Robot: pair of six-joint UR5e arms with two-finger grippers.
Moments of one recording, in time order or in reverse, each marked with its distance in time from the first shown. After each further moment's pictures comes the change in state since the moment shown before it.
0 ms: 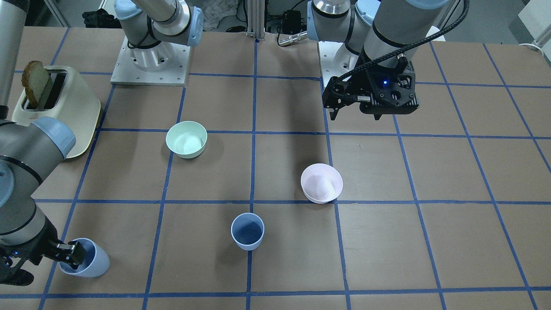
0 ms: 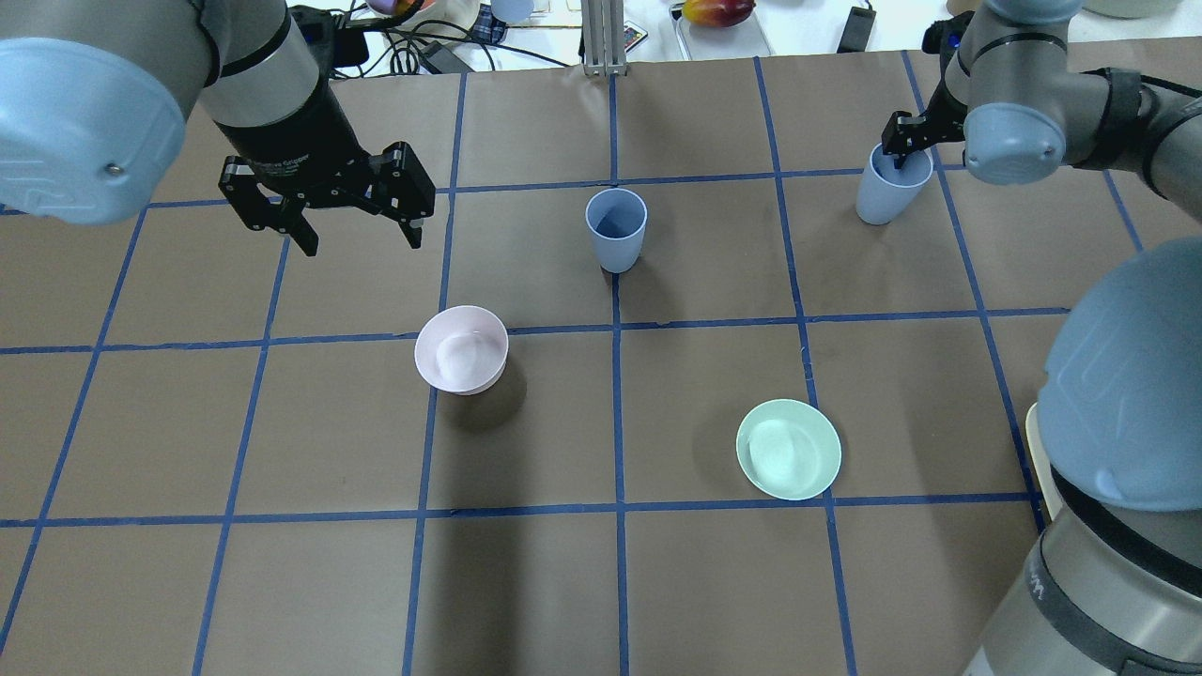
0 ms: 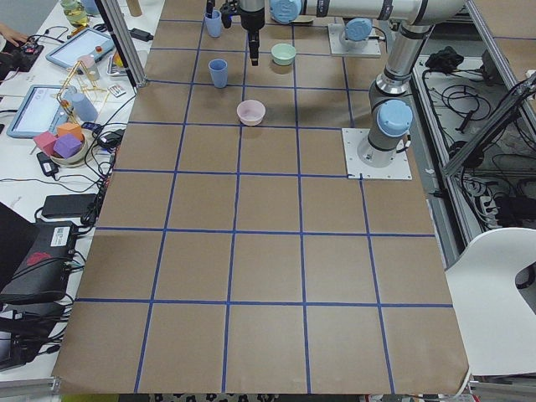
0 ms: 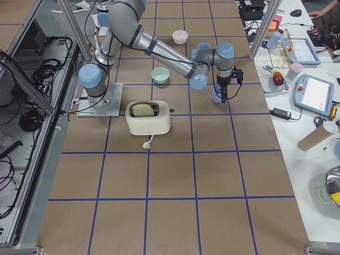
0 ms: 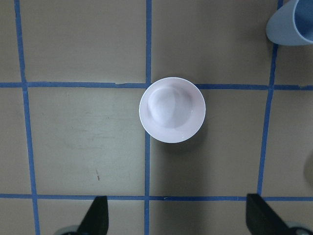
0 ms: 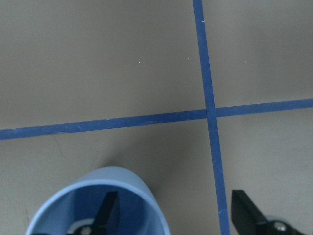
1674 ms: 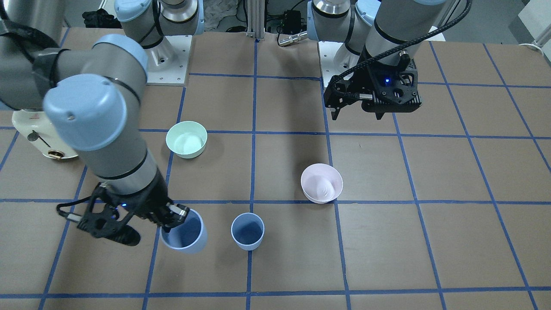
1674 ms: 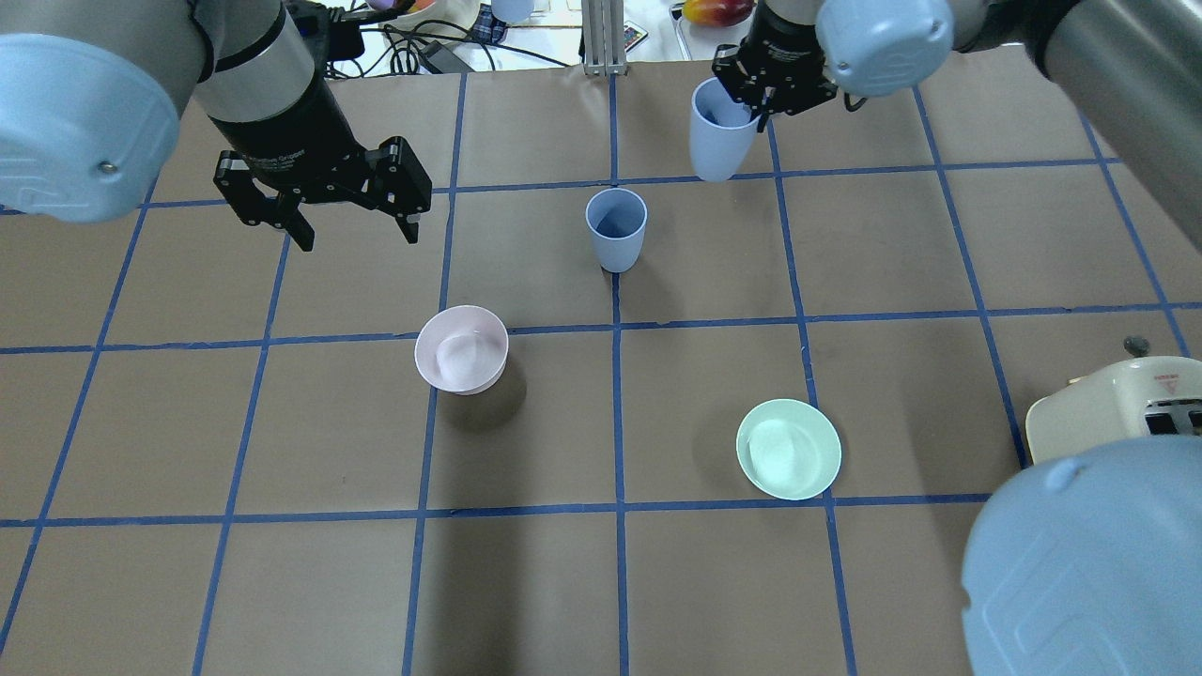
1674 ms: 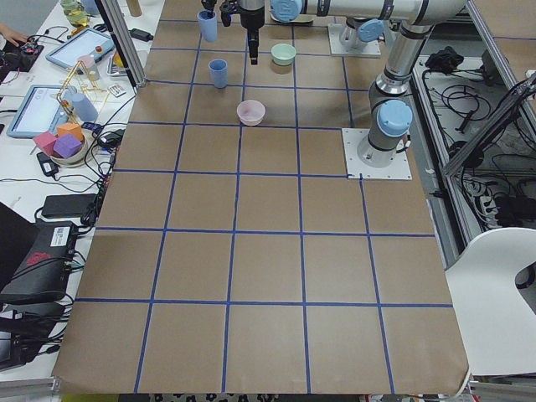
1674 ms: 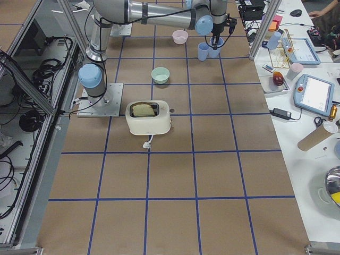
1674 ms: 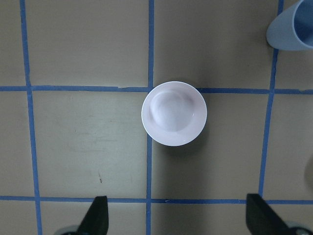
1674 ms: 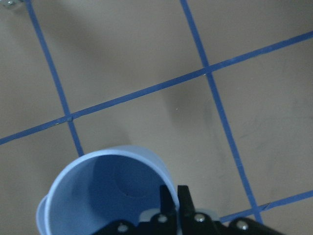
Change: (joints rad) left arm 0.001 0.003 0.003 0.005 0.005 0.000; right arm 0.353 -0.129 -0.205 0.401 0.106 0.597
